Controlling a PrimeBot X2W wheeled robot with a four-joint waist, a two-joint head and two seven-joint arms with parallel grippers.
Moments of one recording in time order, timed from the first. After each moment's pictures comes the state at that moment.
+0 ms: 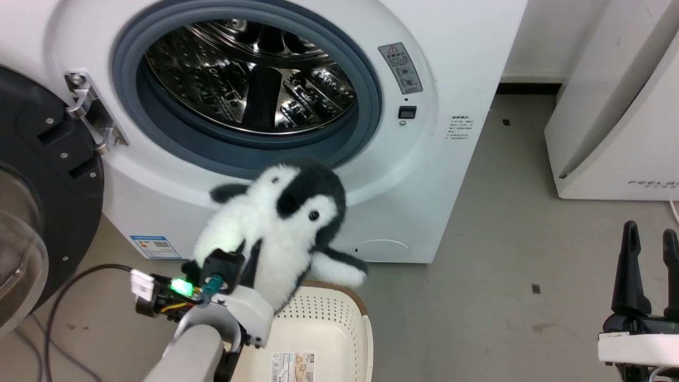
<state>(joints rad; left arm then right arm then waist) -0.42 0.24 -0.50 0.63 -0.29 0.11 -0.25 -0.01 -0.05 -0.20 -0.04 0.40 0.13 -0.26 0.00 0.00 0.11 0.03</state>
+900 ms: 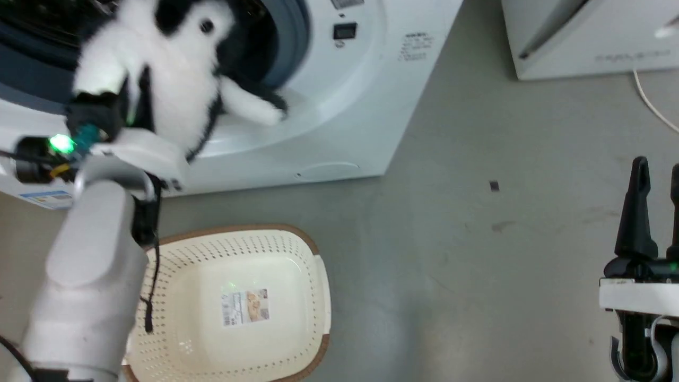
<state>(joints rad) -0.78 0.30 -0.21 0.66 -0.24 0.08 -0.25 -0.16 -0.05 -0.18 -0.06 0.42 0.13 -0.26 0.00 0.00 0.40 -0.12</state>
